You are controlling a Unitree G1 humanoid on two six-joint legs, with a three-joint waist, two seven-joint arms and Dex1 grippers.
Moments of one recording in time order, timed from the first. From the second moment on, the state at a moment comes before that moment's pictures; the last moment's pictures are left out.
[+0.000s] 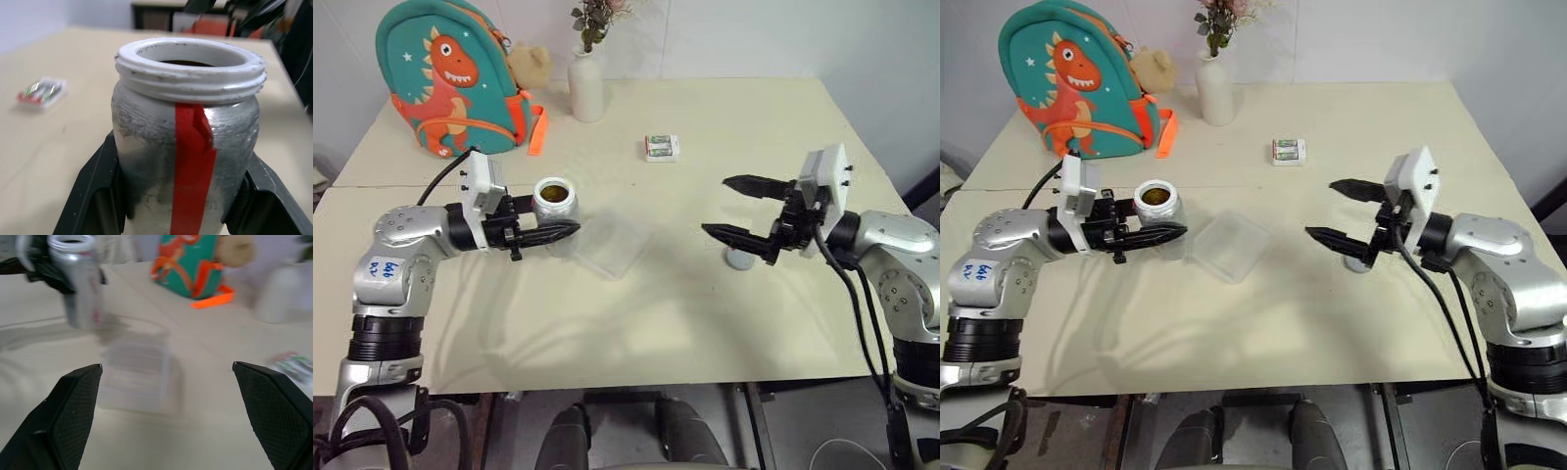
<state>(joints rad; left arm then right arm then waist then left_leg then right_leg) -0.58 0.74 0.12 0.04 -0.50 0.40 -1.12 -0.57 -0.74 -0.09 -0.24 0.62 0.59 0.97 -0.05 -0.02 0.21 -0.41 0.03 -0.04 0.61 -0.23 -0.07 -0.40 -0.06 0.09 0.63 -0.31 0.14</state>
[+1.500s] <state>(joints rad) -0.96 0.80 -0.57 0.38 1.53 -0.40 0.69 -0.57 -0.57 -0.10 -0.23 0.66 0.64 0.82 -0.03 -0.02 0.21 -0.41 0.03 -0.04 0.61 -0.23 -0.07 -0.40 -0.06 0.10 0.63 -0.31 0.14</state>
